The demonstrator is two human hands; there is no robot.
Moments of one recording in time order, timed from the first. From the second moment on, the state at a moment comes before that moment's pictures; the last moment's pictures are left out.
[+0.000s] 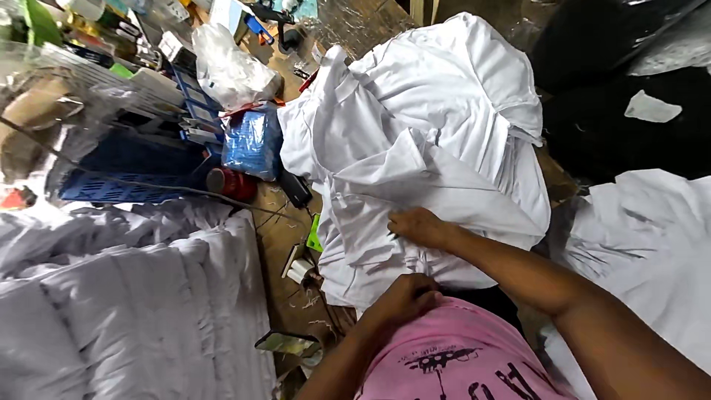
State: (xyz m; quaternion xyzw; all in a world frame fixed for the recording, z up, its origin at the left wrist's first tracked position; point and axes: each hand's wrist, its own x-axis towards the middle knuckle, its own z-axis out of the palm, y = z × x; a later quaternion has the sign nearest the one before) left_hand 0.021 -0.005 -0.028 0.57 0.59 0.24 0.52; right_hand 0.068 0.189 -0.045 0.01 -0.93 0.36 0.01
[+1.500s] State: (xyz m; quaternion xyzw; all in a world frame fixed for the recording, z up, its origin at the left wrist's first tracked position) left_hand -0.043 0.167 0.042 0.60 0.71 0.34 0.16; right_hand 0.109 0.271 0.022 -0.32 -0.86 0.35 0.19
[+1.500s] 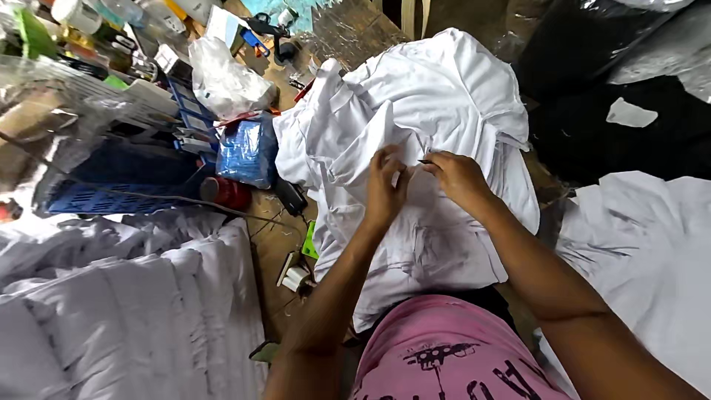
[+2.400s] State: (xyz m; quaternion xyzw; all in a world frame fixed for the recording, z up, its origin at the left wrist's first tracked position) left_hand -0.028 0.132 0.013 0.57 0.75 0.27 0.20; right_hand 0.096 0.298 -0.018 -0.35 -0.74 0.55 0.15
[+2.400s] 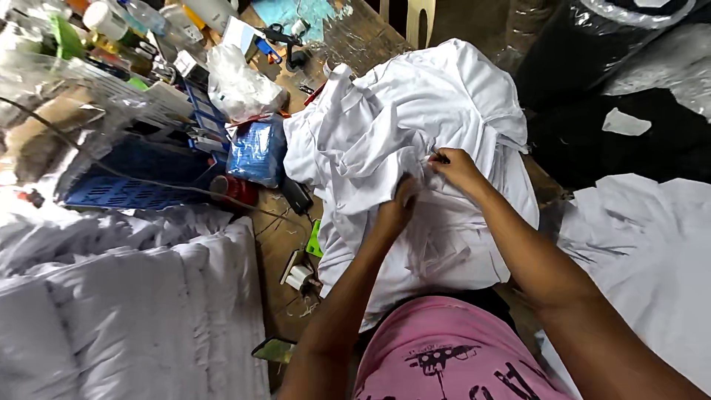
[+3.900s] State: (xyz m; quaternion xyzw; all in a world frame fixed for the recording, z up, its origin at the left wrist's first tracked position) left_hand -0.027 0.084 0.003 0.54 0.74 0.24 0.32; right_hand 0.088 0.223 -0.019 -0.32 -0.87 0.37 0.11
